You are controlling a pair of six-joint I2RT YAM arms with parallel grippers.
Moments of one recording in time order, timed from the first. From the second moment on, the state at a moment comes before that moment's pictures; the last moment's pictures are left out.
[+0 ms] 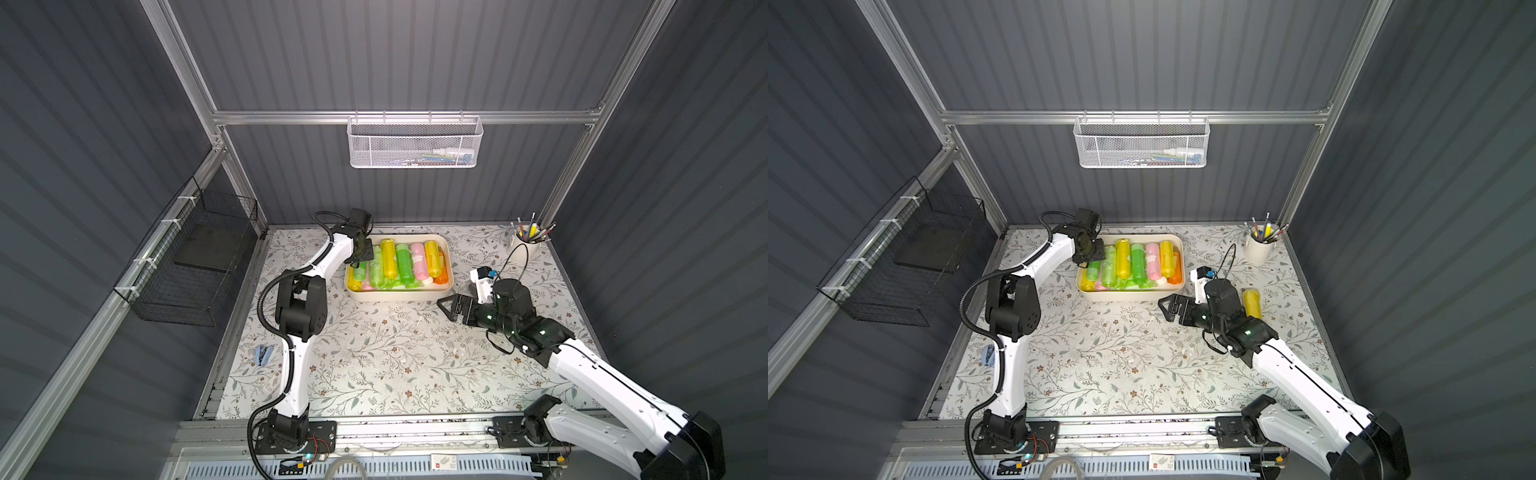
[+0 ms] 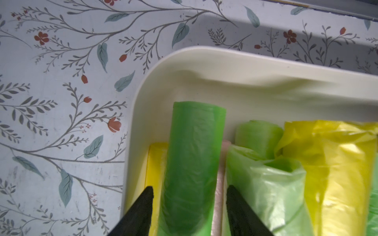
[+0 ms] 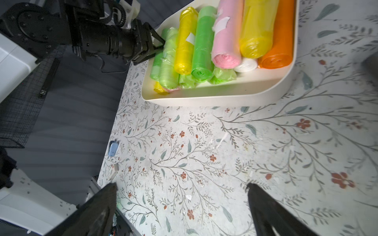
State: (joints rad) left arm -0.35 2.24 1.98 -0.80 -0.12 -0.39; right arm 0.52 0.99 0.75 -0.32 -0.22 0.68
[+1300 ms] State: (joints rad) left arm -0.35 0.95 0.75 -0.42 0.36 -0.68; right arm 0.26 1.41 1.05 -0.77 0.01 0.37
